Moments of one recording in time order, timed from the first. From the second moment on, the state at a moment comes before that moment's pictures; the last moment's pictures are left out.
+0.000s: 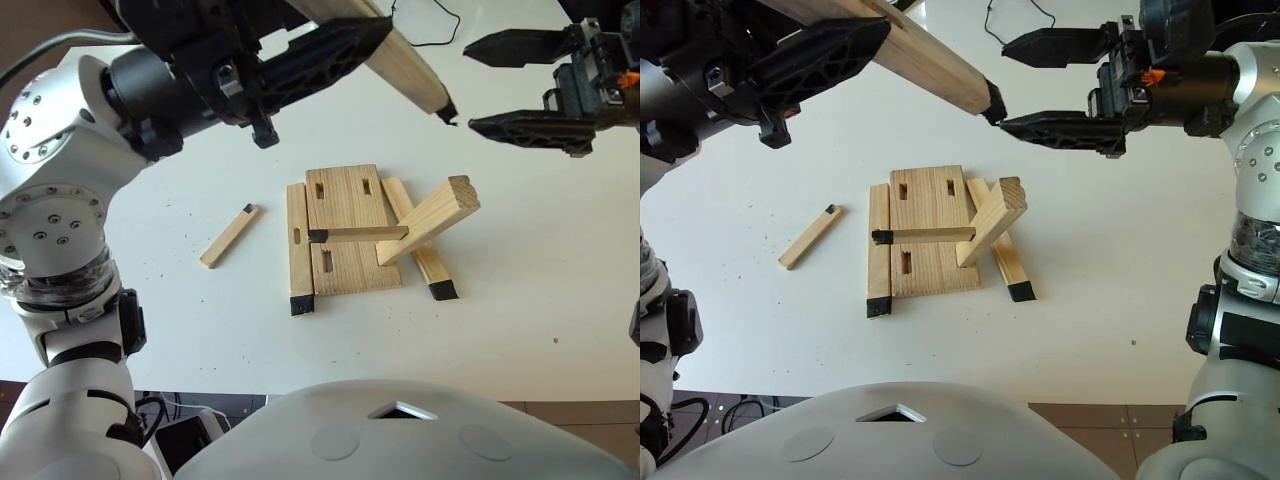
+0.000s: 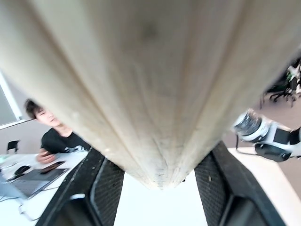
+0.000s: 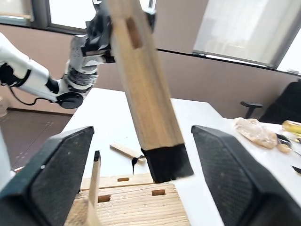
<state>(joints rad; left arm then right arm) -0.60 0.72 0.17 -0.54 -1.11 0.68 -0.62 -0.65 -0.84 -0.15 -0.12 0.84 0.67 1.28</state>
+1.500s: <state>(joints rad) 0.23 0.74 0.16 -0.50 -0.58 0.11 -1.14 -0.29 -0.85 -0.16 -0.11 0.65 0.52 1.23</state>
